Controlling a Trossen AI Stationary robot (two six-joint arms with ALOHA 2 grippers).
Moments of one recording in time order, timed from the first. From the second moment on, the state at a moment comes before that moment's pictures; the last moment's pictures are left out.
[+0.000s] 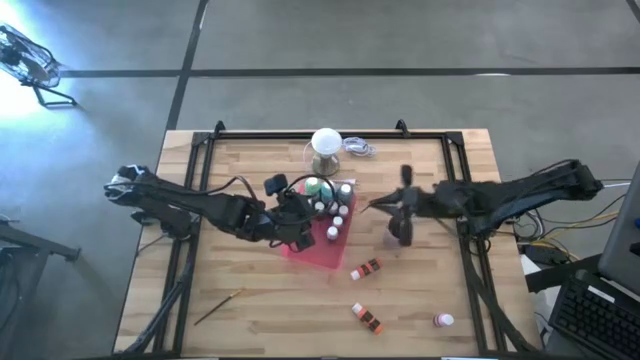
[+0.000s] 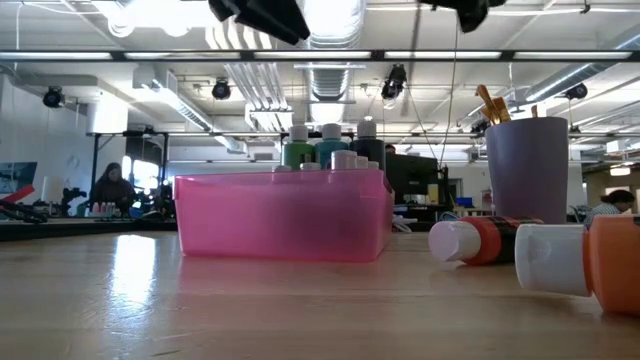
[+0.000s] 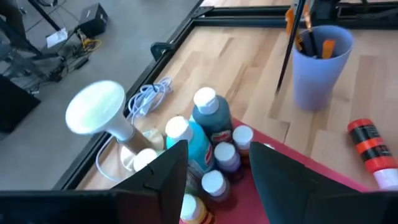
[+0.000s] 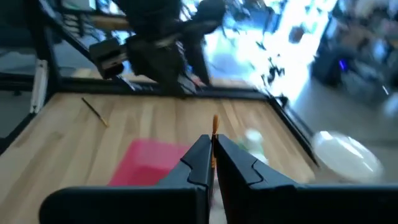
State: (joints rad) left arm -0.26 1.48 1.34 -0.58 -0.75 -0.29; right arm 0.19 0.96 0.74 0.01 0.30 -0.03
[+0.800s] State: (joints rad) left arm -0.26 1.47 1.29 -0.55 -0.84 -0.31; right arm 0.44 0.88 0.88 -0.73 0.71 0.44
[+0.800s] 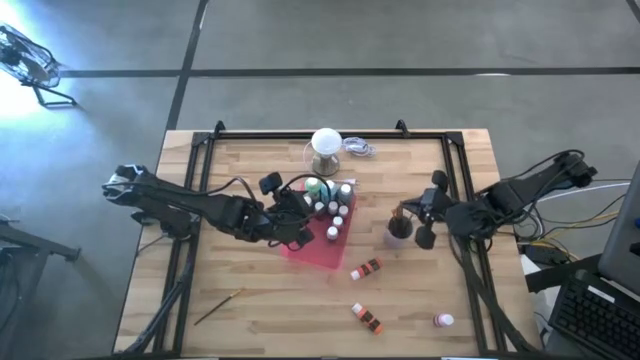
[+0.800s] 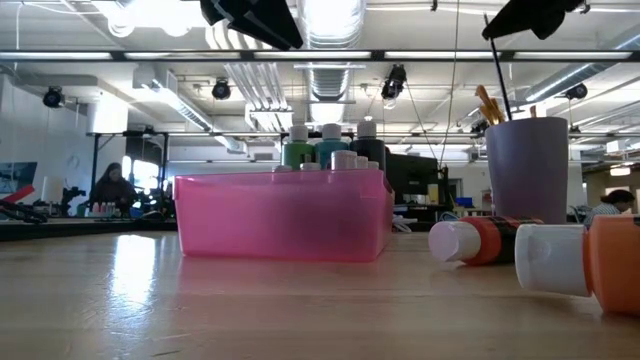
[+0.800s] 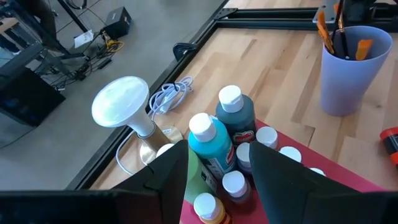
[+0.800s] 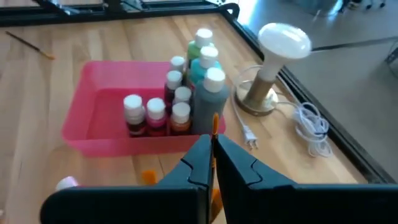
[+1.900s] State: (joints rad) left arm -0.26 1.47 1.29 -0.55 -0.84 -0.34; right arm 0.44 0.88 0.57 -0.59 0.70 0.74
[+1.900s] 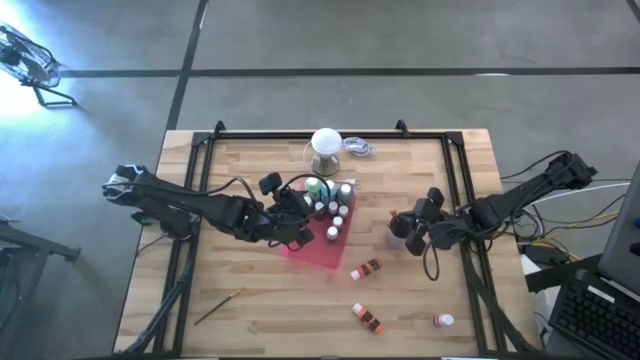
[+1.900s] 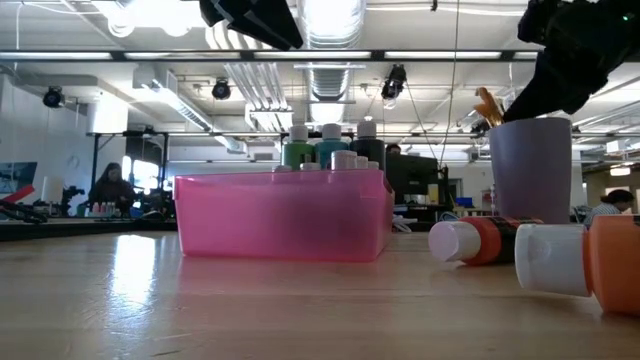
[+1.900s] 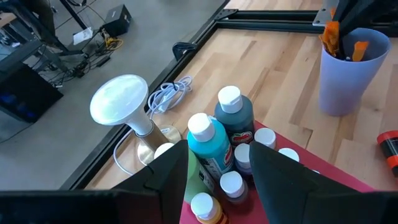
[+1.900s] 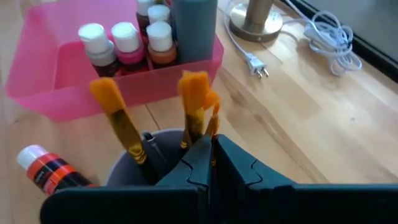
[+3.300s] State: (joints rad) left arm -0.32 1.47 1.27 -0.51 -0.71 -0.24; right arm 0.44 0.87 0.83 -0.60 0.62 0.38
